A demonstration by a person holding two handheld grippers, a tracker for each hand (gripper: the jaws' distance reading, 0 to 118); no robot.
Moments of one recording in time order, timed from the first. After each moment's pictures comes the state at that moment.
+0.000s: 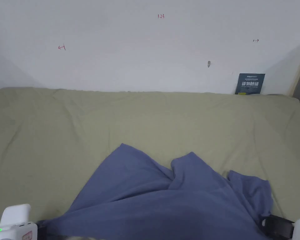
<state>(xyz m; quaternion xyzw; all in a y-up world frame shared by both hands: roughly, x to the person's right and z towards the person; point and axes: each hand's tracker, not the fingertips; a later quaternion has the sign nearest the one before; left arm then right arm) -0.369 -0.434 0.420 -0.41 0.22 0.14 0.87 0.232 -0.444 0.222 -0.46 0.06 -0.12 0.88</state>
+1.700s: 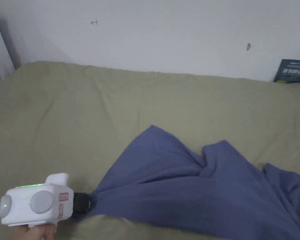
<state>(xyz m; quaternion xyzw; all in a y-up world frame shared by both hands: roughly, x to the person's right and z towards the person) -0.401 -0.458 0.393 -0.47 0.17 0.19 0.84 0.123 -0.420 0.373 -0.39 0.14 0.04 0.91</state>
